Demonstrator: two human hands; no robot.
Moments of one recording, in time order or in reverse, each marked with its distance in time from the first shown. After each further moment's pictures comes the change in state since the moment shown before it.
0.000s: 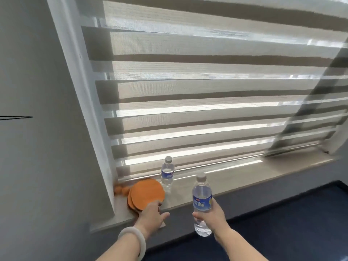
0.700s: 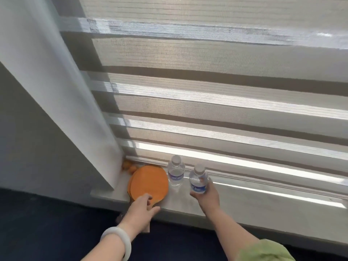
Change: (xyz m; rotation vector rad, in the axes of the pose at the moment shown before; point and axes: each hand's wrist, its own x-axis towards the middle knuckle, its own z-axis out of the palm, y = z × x) left_hand 0.074 0.009 0.039 -0.137 0.239 -0.481; right_hand 0.234 0.003 0.043 -0.204 -0.335 -0.199
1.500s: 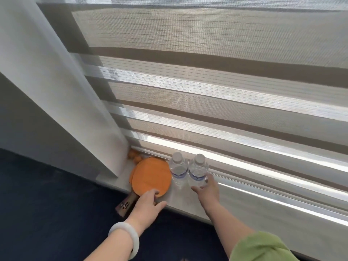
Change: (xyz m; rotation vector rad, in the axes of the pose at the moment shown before) left_hand 0.014 0.017 0.039 -0.046 0.112 -0.112; right_hand 0.052 0.024 0.018 -0.071 -0.126 0.085
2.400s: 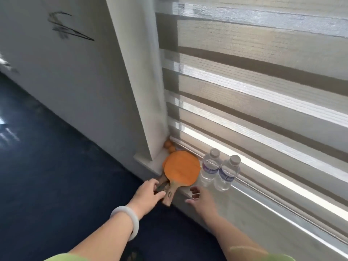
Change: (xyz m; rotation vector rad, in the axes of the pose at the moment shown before) left_hand -0.065 -0.054 -0.041 -0.096 0.194 -0.110; right_hand -0.083 -0.023 0.044 -0.345 -0.450 -0.218
